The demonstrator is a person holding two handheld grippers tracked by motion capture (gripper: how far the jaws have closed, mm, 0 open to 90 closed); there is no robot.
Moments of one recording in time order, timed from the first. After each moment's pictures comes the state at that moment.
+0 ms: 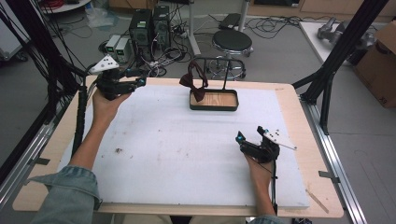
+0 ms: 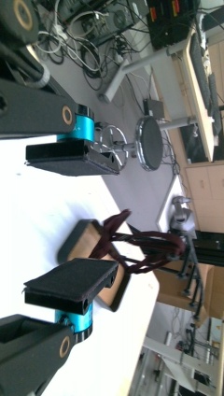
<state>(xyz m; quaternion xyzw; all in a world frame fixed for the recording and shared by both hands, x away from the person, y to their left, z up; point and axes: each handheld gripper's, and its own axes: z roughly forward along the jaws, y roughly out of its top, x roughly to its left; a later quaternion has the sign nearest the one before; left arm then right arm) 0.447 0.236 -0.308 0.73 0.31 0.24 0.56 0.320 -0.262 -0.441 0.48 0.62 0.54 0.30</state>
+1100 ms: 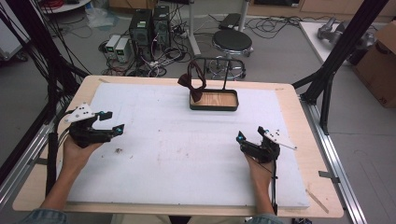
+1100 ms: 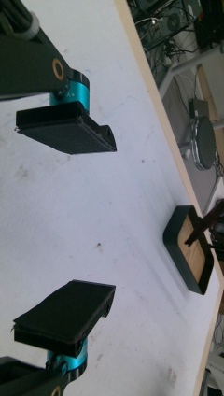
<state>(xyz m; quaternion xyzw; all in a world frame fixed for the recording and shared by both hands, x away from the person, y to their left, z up) 0.339 0.289 -0.379 0.76 0.34 0.22 0.51 0.320 -0.263 -0.441 0.49 0.62 0.54 0.30</state>
